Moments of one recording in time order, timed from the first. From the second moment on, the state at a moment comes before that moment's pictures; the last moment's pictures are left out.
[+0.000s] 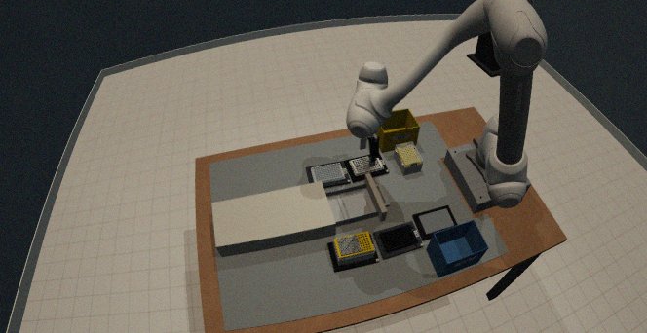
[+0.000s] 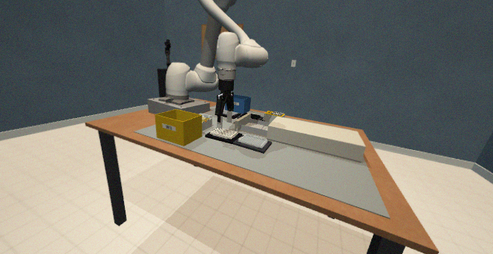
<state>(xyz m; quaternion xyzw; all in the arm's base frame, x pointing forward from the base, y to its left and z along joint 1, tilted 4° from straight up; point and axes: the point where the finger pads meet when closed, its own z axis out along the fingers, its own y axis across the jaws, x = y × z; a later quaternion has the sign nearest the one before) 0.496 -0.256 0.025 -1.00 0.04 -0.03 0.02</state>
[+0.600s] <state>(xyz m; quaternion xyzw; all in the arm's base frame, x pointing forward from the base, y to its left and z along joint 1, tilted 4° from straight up) 0.497 -0.256 0.003 -1.00 0.04 -0.03 0.02</state>
